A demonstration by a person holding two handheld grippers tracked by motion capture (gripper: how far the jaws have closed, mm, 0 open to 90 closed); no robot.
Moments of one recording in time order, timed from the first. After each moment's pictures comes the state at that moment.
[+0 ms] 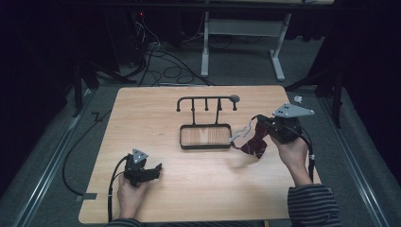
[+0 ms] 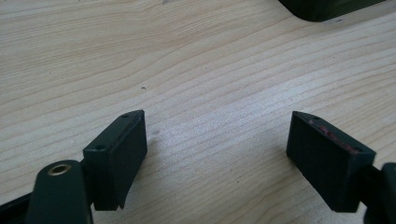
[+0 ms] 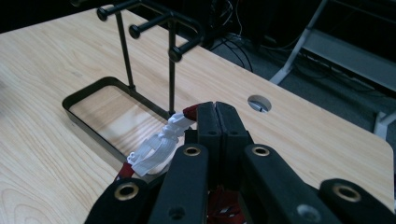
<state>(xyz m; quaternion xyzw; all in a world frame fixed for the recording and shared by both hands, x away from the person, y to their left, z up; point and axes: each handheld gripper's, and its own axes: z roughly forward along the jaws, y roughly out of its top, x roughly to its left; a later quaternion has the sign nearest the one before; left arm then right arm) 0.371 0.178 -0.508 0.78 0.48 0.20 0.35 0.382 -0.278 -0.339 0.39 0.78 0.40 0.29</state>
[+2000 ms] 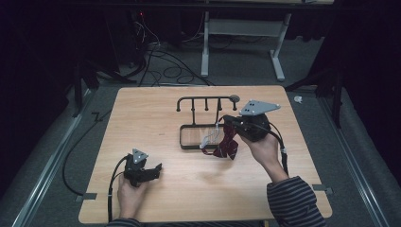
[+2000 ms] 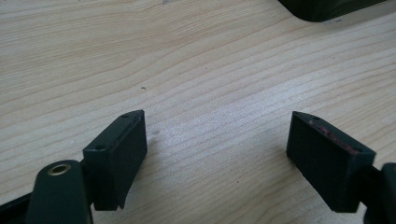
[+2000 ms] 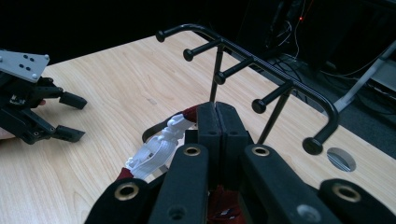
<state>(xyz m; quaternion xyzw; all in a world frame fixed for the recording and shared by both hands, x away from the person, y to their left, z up) 0.371 0.178 -0.508 0.78 0.48 0.20 0.35 0.390 -0.196 -0.324 0.30 0.81 0.45 0.23</state>
